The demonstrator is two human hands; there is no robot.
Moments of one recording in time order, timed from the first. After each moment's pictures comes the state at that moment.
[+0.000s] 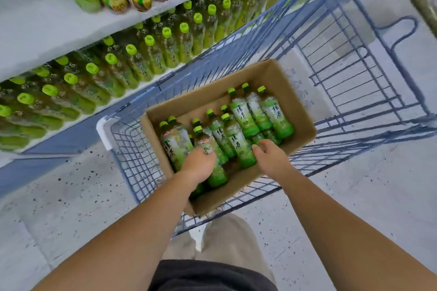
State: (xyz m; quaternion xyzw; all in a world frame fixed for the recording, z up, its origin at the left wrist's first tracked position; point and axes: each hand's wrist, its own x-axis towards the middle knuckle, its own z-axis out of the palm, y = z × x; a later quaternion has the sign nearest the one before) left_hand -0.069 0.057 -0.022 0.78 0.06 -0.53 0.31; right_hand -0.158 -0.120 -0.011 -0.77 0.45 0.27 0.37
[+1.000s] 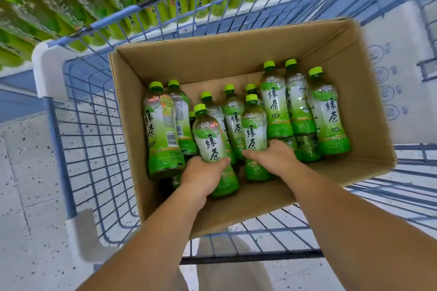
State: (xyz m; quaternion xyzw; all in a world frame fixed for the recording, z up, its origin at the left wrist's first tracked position) left_hand -0.133 0.017 -0.180 0.70 0.38 -0.44 0.43; right_hand -0.134 -0.164 -0.204 -0.77 0.39 0.40 0.31
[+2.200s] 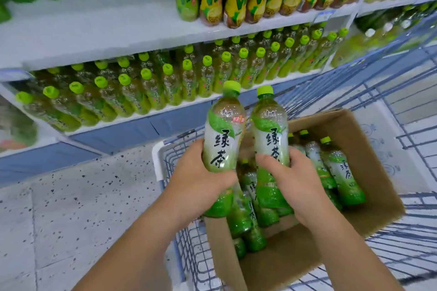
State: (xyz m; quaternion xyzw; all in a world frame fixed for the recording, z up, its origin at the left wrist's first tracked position) left_hand -0.042 0.197 0.015 0.73 0.09 -0.33 0.59; right_hand -0.091 0.011 -0.006 -0.75 0.36 0.08 0.55
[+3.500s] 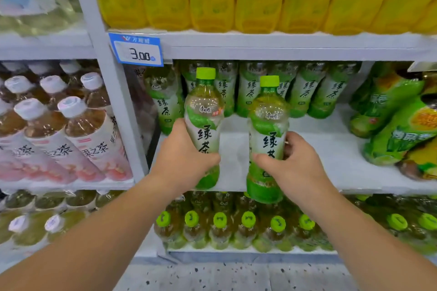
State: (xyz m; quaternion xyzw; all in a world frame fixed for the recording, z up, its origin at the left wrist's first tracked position) left_hand 0.313 0.521 -0.022 0.88 0.12 0.03 0.47; right_hand 0.321 0.317 -0.038 -0.82 0.07 0.04 0.57
